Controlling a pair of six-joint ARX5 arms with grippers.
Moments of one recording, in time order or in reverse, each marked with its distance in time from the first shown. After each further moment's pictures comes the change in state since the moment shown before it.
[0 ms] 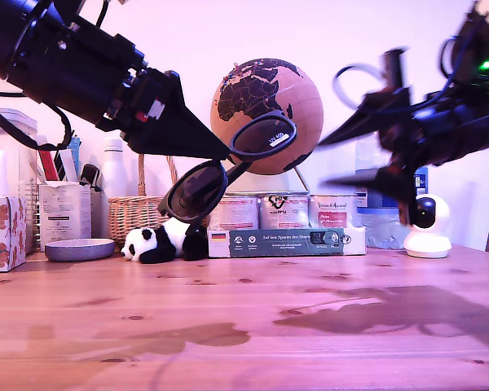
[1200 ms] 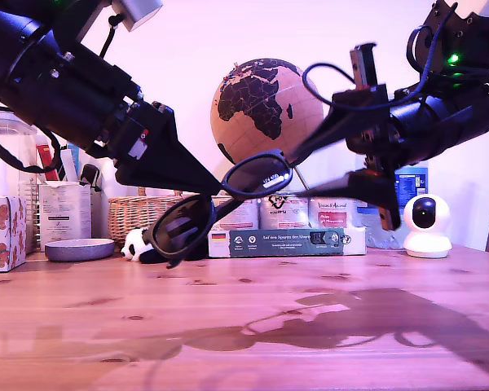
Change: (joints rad) left arm 0.000 0.029 0.000 -0.089 0.003 0.054; right arm 0.090 0.000 0.017 -0.105 0.064 -0.080
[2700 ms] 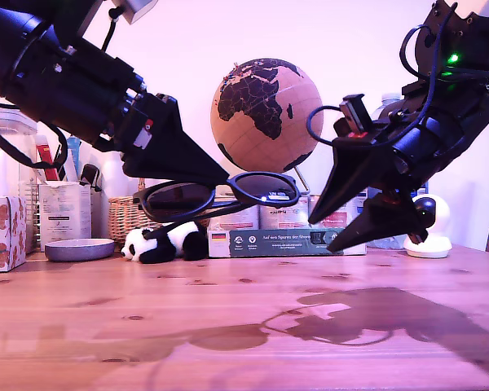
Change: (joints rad) left arm 0.018 0.004 0.000 0.046 0.038 -0.005; right arm 0.006 0.000 0.000 0.064 0.314 0.048
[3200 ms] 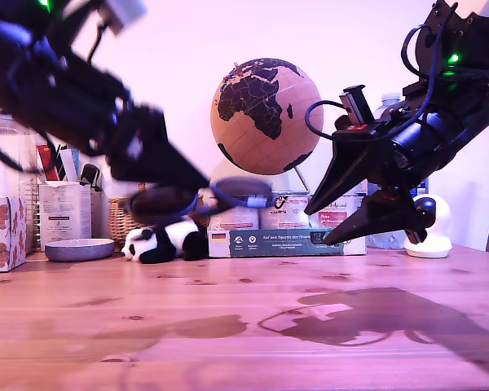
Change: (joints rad) left arm 0.064 0.065 0.001 0.023 0.000 -0.011; right arm 0.000 0.000 0.000 -0.024 -0.060 0.010
